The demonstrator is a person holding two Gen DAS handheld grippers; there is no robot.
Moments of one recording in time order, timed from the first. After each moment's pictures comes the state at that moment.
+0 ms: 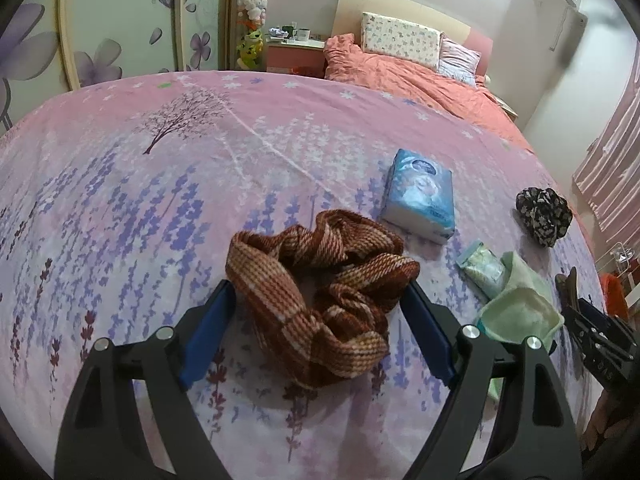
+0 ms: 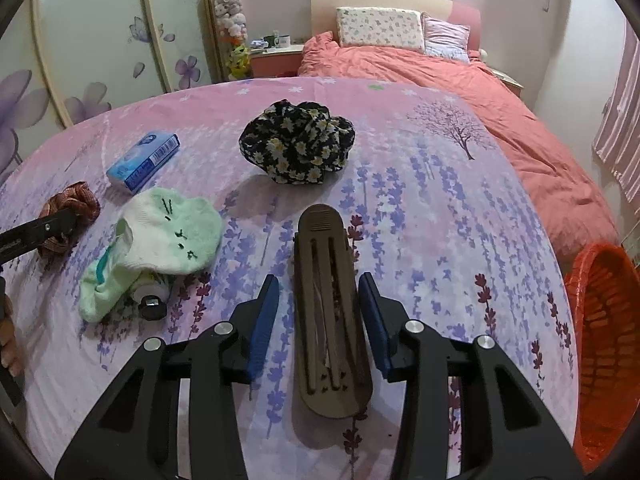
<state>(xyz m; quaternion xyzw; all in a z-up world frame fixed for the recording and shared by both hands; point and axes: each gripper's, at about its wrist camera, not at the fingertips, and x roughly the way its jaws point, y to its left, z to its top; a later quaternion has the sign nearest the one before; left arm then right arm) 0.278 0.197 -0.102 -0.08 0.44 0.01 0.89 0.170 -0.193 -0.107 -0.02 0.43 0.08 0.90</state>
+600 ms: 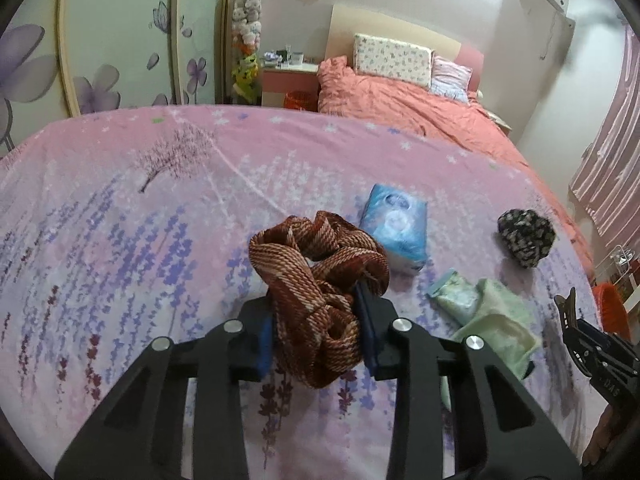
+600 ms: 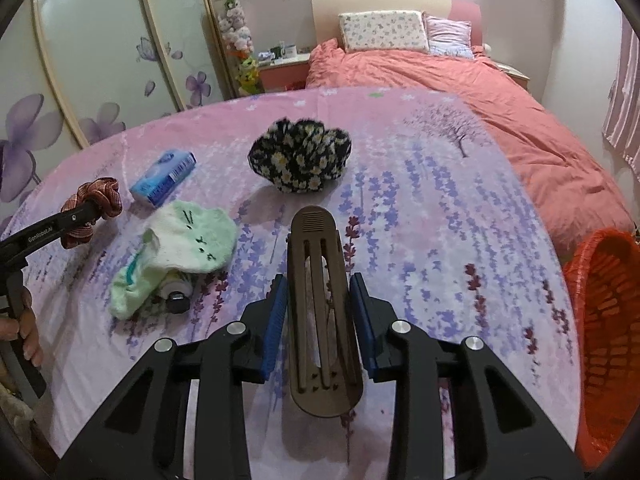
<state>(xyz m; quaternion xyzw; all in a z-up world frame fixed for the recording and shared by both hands) 0.277 0.181 -0.073 -0.07 0.39 0.01 0.92 0.151 -0.215 -0.088 0.03 0.41 0.11 0.91</state>
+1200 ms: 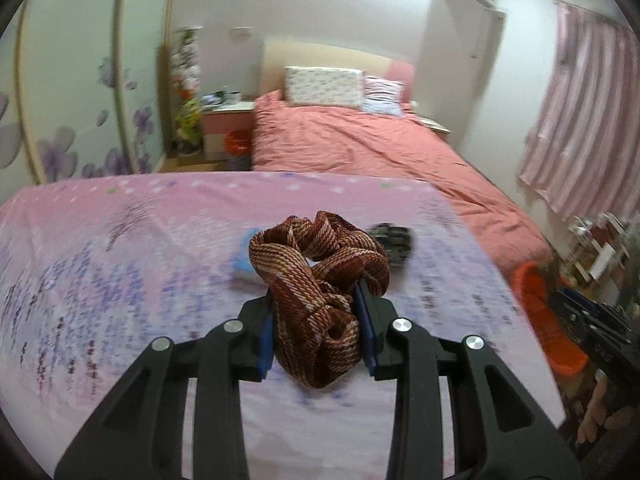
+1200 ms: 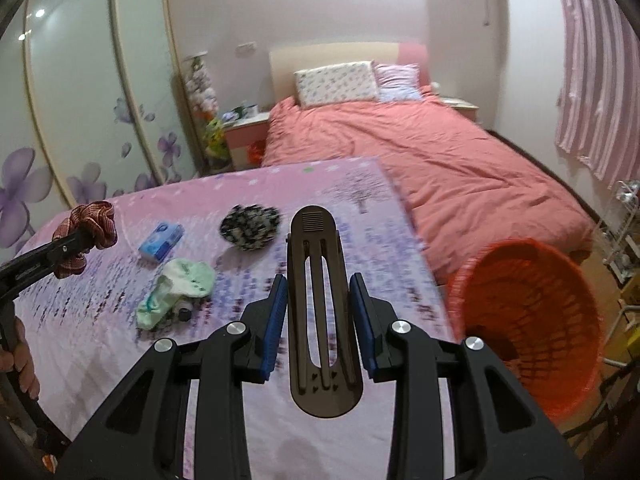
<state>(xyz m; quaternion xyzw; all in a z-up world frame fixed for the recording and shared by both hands) 0.209 0.089 0.013 -0.03 0.34 -0.10 0.93 0.081 -0.281 -0.012 0.05 0.33 0.03 0.94</state>
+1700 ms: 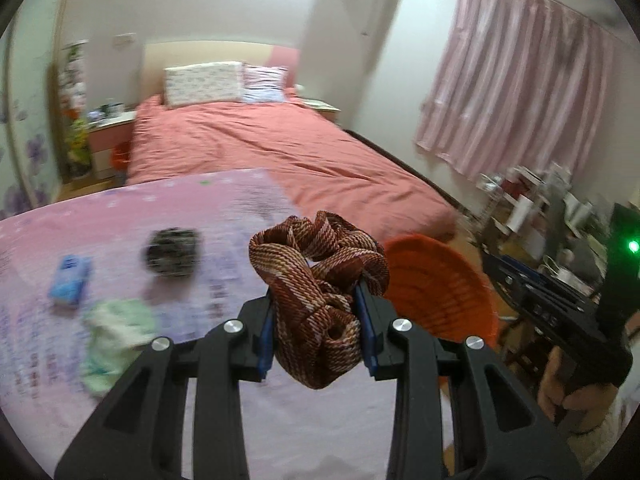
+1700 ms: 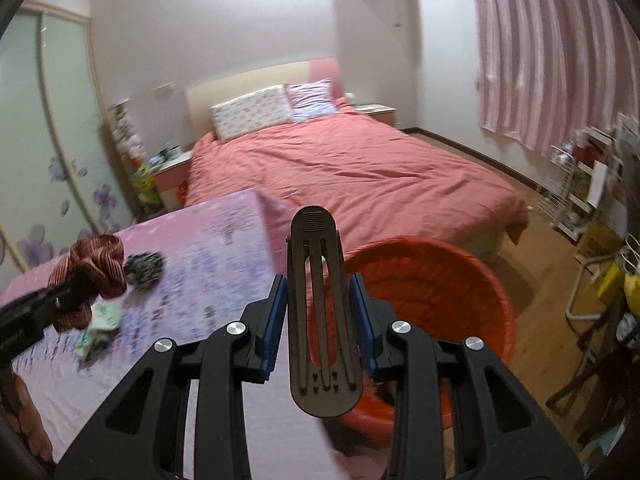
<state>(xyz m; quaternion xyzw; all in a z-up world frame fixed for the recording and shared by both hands) 0.190 -0.100 0.018 -0.01 0.34 -0.29 0.89 0.057 -0.401 -0.006 0.11 0.29 -0.10 0.94</state>
